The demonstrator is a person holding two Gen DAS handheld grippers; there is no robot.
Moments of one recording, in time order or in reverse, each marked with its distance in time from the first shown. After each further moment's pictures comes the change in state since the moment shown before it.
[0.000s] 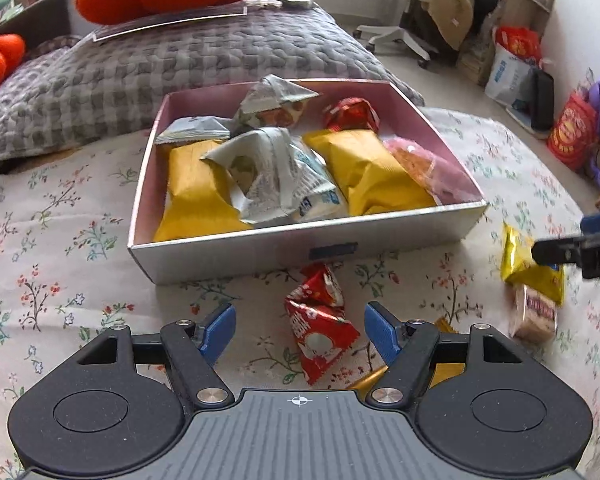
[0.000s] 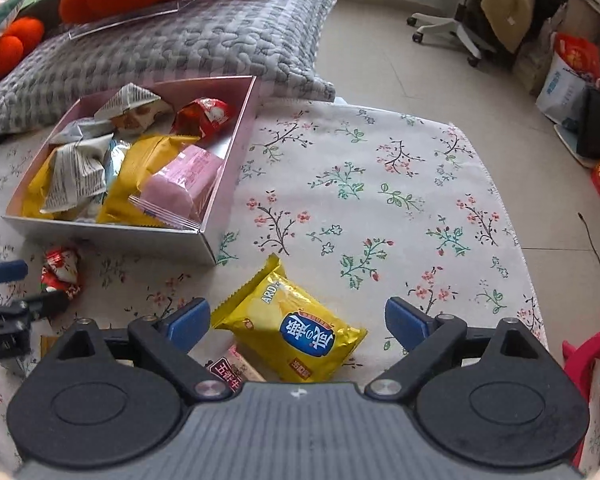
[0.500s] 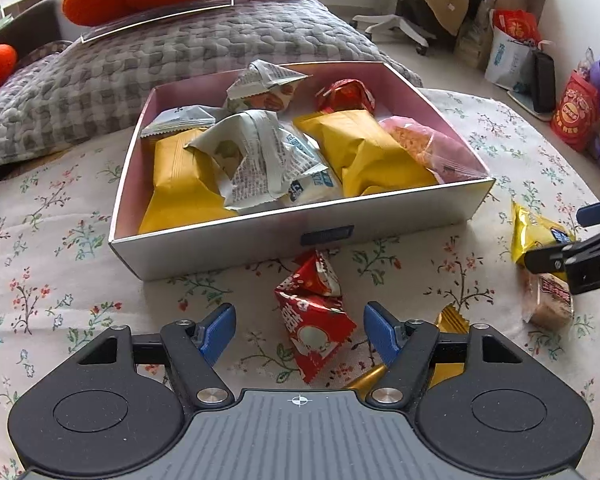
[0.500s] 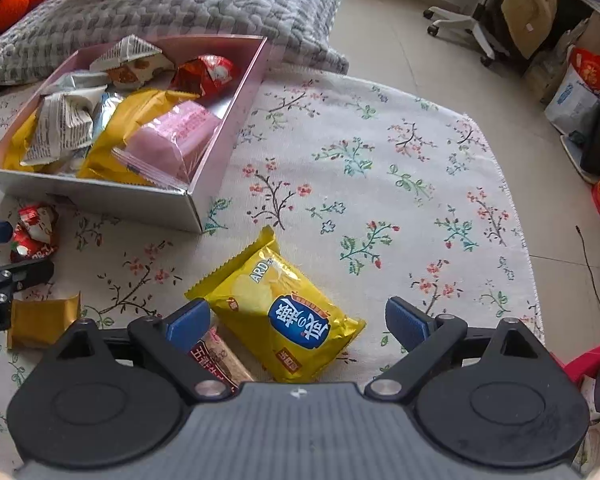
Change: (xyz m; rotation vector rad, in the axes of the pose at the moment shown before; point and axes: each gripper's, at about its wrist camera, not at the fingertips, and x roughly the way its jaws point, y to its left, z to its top) left arm 0.016 -0.013 -0.010 0.061 0.017 0.040; right arm 0.025 0.005 -0.006 -0.094 0.070 -0.026
